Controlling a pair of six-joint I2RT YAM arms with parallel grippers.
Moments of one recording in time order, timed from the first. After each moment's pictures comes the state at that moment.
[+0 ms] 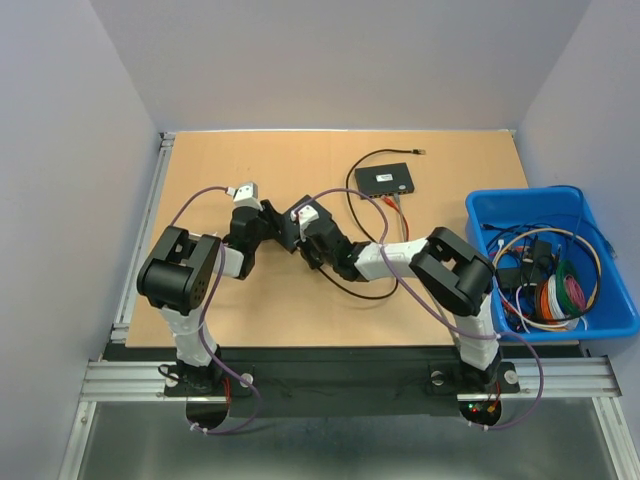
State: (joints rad) left arm -0.31 1.80 0.60 0.82 -0.03 -0.51; right arm 0.90 2.01 1.14 0.30 0.11 0.13
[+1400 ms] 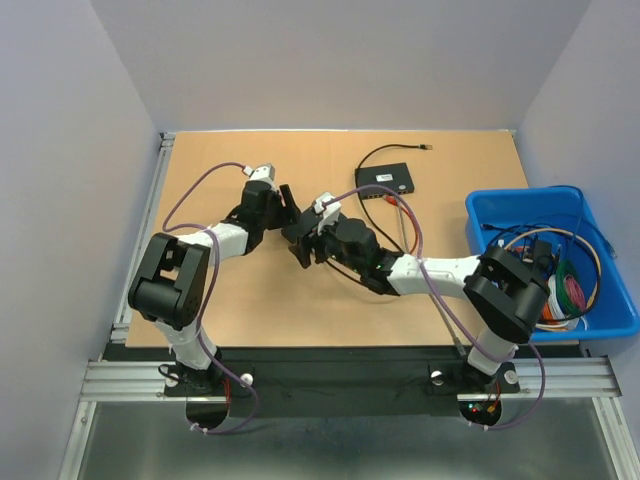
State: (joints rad) left arm -0.36 1.71 0.87 0.27 0.03 -0.50; right arm 0.92 1.71 0.92 0.56 0.10 0.19
